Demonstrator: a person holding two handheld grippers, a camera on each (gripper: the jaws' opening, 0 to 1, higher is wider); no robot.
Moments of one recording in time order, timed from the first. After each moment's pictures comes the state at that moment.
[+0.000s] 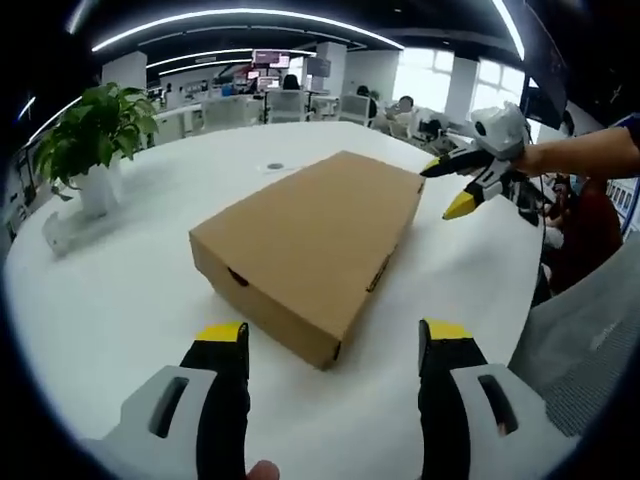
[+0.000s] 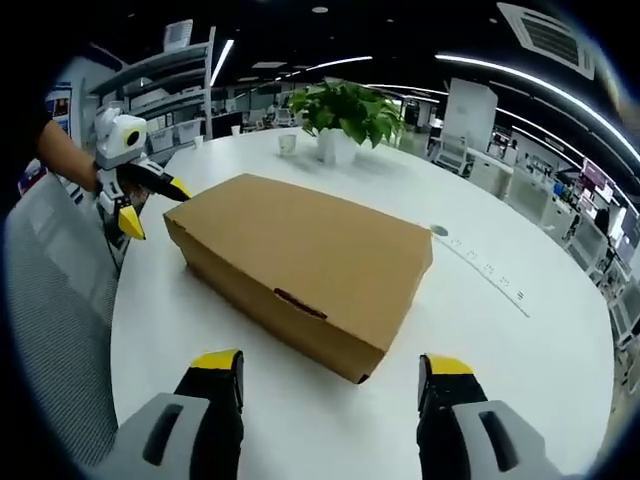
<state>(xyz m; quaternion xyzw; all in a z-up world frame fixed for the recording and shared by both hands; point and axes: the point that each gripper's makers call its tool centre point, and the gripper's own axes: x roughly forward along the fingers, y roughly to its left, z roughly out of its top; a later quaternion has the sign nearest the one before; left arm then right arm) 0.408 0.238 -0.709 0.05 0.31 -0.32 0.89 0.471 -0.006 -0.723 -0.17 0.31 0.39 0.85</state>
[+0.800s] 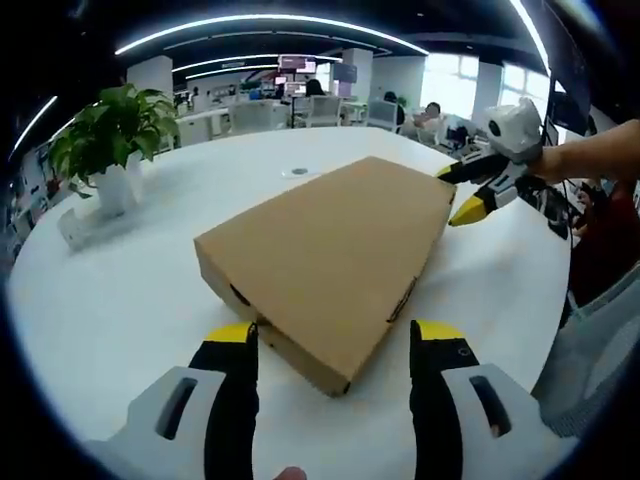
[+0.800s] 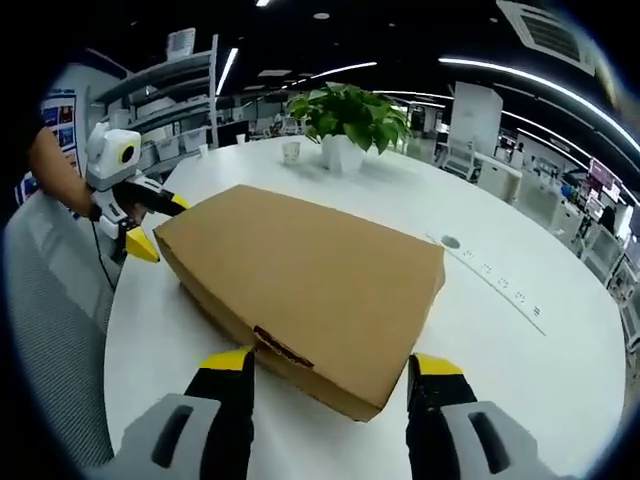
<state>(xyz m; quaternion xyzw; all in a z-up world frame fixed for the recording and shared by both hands) 0.429 0.230 -0.716 0.05 0.30 -0.26 0.92 0.495 0.014 -0.721 -0.15 0.29 0.41 0.85</state>
